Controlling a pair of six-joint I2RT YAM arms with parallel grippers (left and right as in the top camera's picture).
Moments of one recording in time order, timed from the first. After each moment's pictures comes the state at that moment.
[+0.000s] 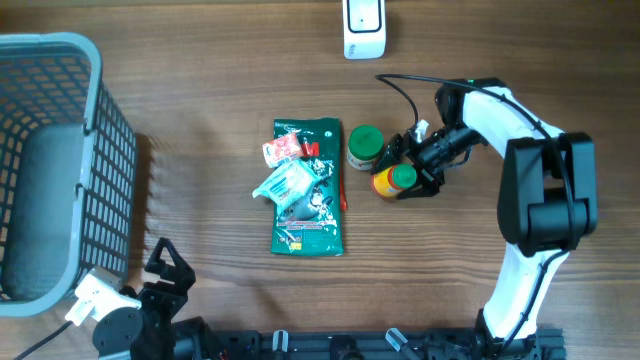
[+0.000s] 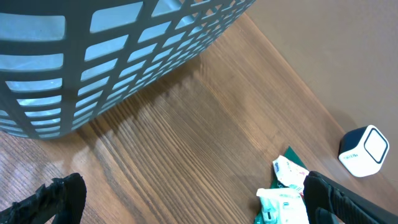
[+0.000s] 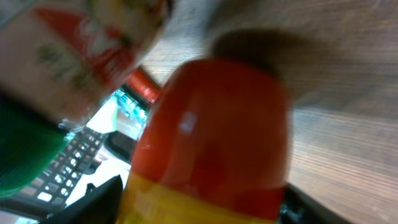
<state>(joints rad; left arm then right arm) 0.22 0.01 0.61 -1.12 -0.13 -0.71 0.11 2.13 1.41 -1.21 -0.80 0.32</state>
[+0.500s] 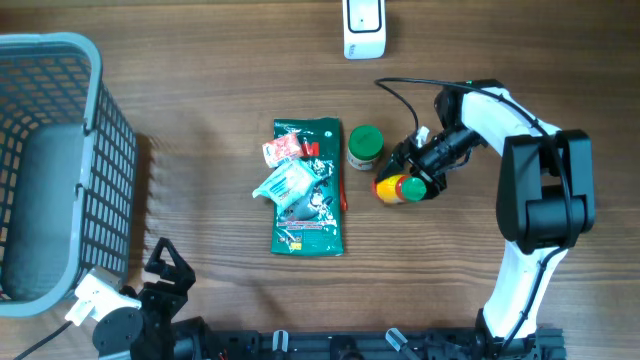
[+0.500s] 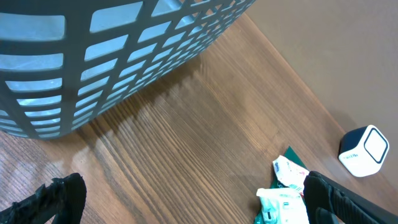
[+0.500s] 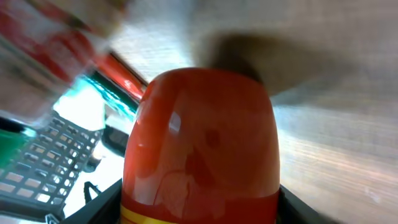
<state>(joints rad) 0.22 0.01 0.61 -1.12 -0.13 -0.71 0.11 2.14 1.41 -1.29 -0.78 0.32</state>
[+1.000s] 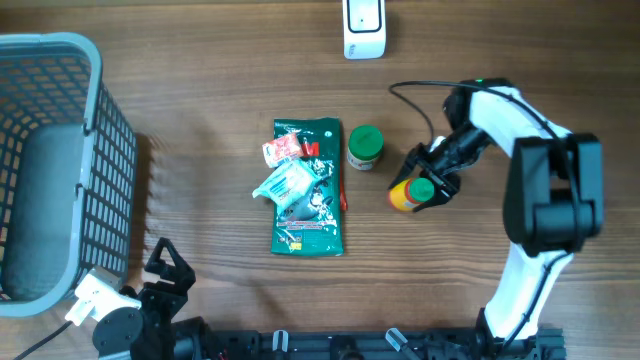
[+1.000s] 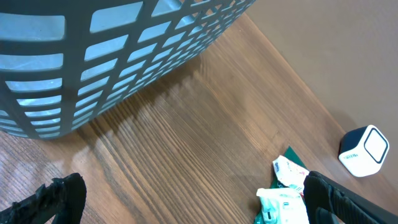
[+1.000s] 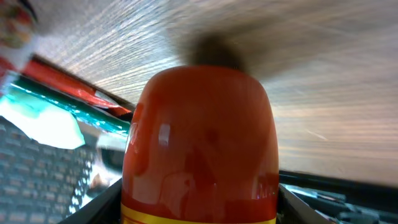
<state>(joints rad) 0.22 0.01 0.61 -1.12 -0.13 -0.71 0.06 2.08 1.40 -1.37 -0.64 0.49</state>
